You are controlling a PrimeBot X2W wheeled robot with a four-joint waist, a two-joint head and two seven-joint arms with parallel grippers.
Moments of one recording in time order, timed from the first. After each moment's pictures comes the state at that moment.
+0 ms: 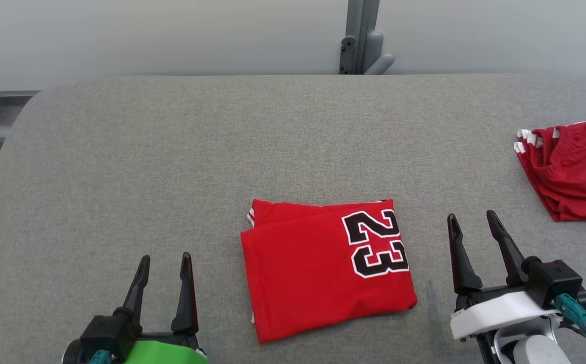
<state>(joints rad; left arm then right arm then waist) 0.07 0.05 -0.16 0.09 -0.29 -0.03 -0.26 -0.01 -0.05 0.05 0.07 0.18 0.13 -0.26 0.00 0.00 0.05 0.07</state>
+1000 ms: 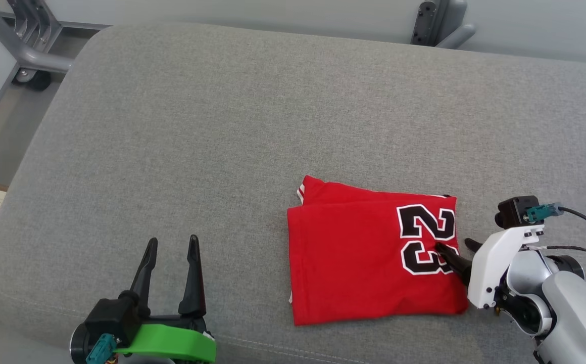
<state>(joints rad) 0.01 0.05 -0.20 0.10 -0.33 0.00 -0.26 -0.29 -0.35 0.30 0.37 0.64 0.13 0.42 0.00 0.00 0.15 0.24</state>
